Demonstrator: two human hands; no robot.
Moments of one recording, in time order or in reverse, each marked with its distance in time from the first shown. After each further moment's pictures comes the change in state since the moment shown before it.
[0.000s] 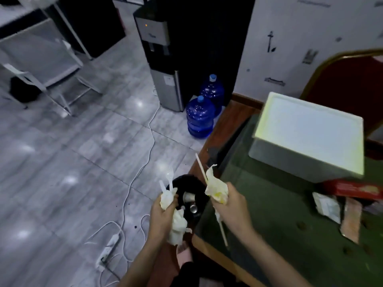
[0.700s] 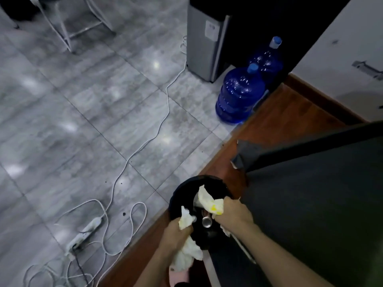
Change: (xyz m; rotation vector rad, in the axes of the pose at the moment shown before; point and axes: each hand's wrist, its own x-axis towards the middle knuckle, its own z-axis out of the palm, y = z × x) left_hand 0.203 -0.257 -0.019 0.249 -0.246 -0.468; right_hand 0.225 0.117 0.250 -0.788 -0.580 0.286
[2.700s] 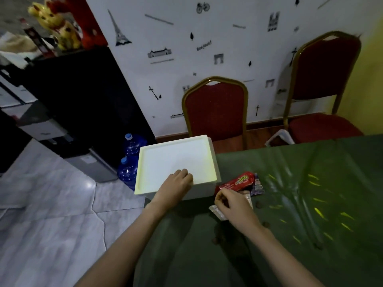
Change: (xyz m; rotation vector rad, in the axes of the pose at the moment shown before) left_hand -0.308 0.379 0.324 1.516 -0.139 1.633; right_hand -0.384 0.386 -0.133 0.831 0.852 -0.091
